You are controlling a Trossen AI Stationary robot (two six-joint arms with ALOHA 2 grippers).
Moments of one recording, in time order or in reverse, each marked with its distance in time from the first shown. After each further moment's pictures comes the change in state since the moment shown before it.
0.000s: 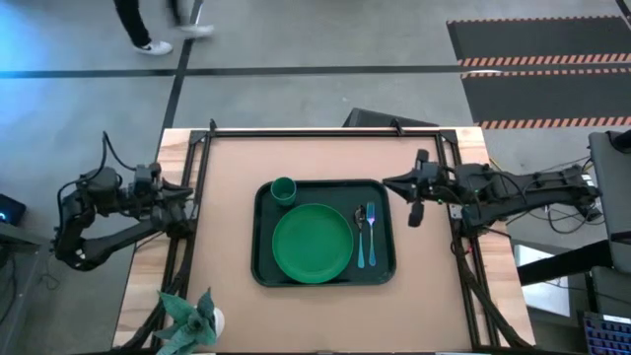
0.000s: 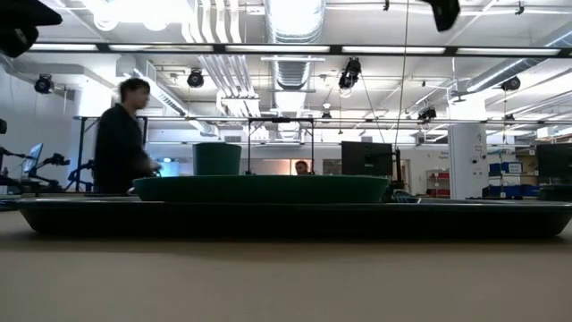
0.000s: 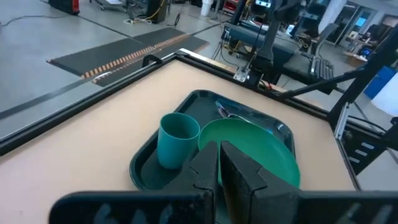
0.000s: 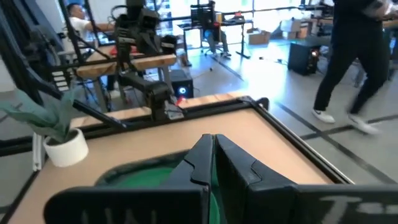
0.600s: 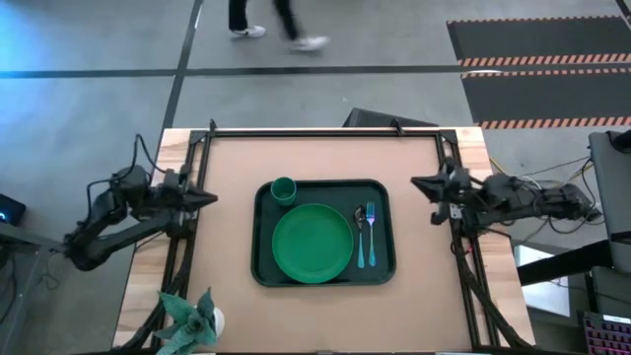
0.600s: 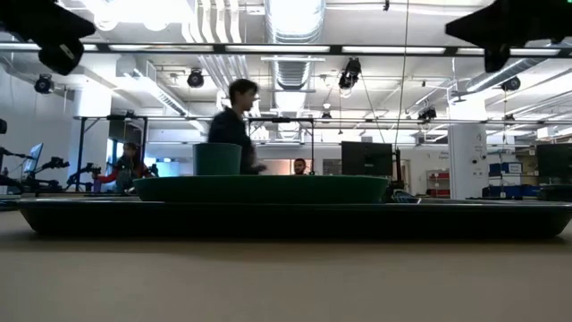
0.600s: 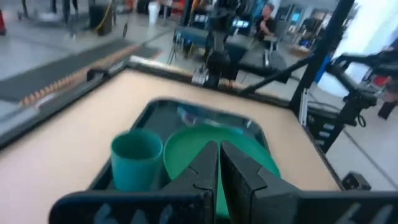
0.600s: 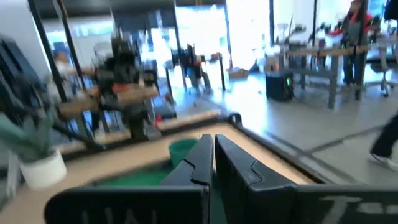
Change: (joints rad) left arm 0.000 -0.008 -0.260 0.328 0.209 0.079; right arm 0.000 -0.615 -0.401 0.017 0.103 -0.020
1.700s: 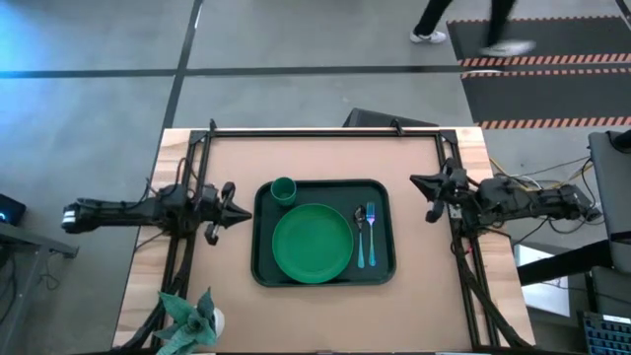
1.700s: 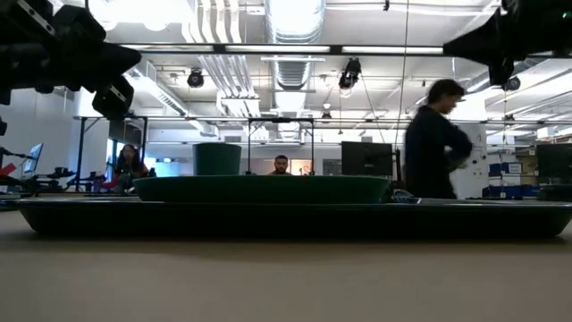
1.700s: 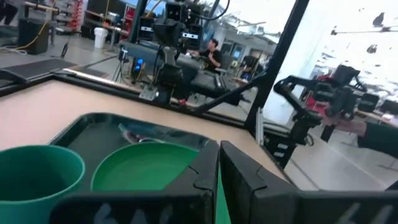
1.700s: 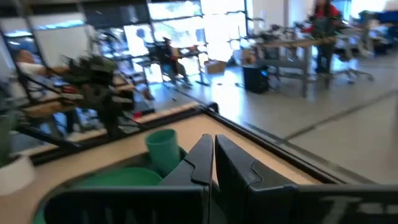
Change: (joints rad) left arm -0.397 0.212 -0.508 0.944 -0.196 -0.178; right arm 0.000 0.045 -0.050 -0.015 0.109 0.037
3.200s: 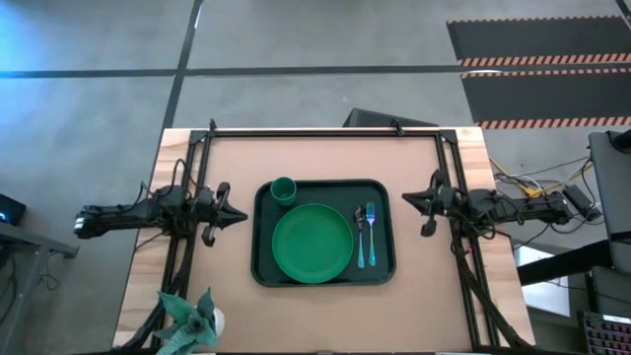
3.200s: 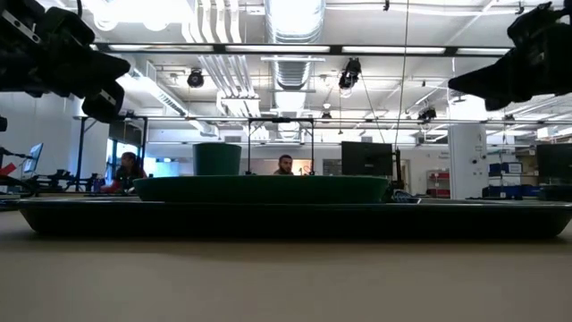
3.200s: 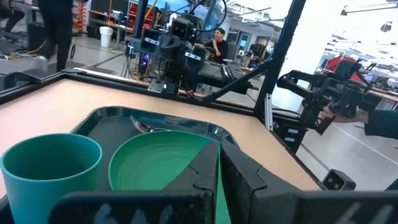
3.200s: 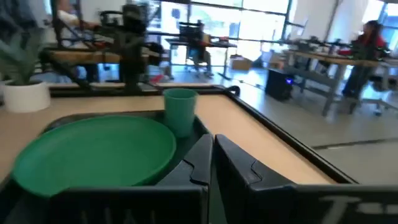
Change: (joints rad) left arm 0.000 -0.207 0.004 -0.256 -0.013 0.081; right arm 0.000 -0.198 -0.226 -0.002 -0.140 -0.203
